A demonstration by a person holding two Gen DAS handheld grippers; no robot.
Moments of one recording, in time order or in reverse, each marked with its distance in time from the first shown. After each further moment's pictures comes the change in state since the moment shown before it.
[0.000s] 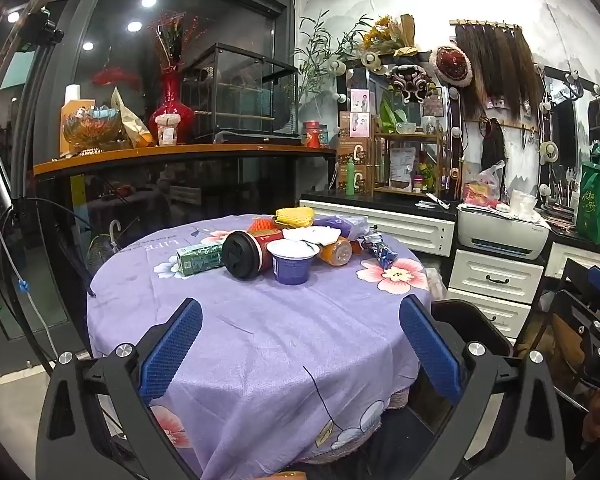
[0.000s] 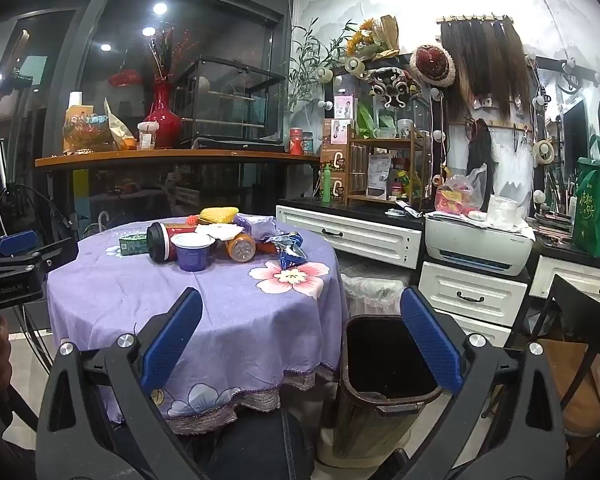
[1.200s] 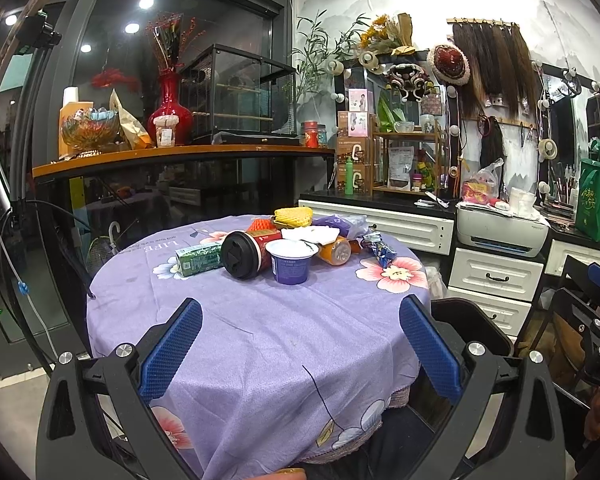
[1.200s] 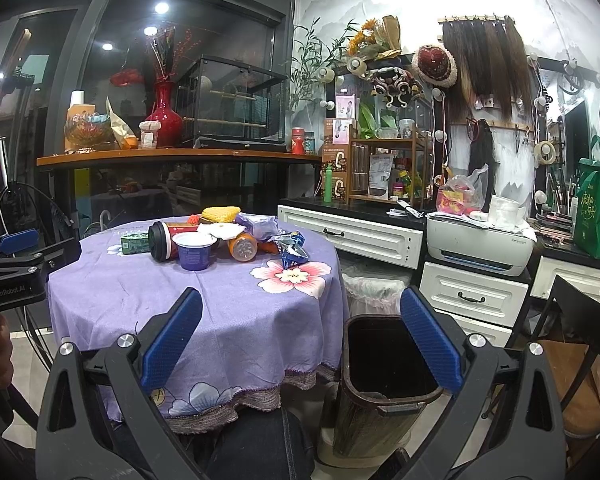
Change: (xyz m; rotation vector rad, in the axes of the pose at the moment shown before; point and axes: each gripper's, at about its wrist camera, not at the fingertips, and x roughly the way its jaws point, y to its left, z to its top) left arm -0.005 -0.006 0.001 0.001 -0.004 0.007; right arm 0.001 0.001 0.000 -0.005 -0.005 0.000
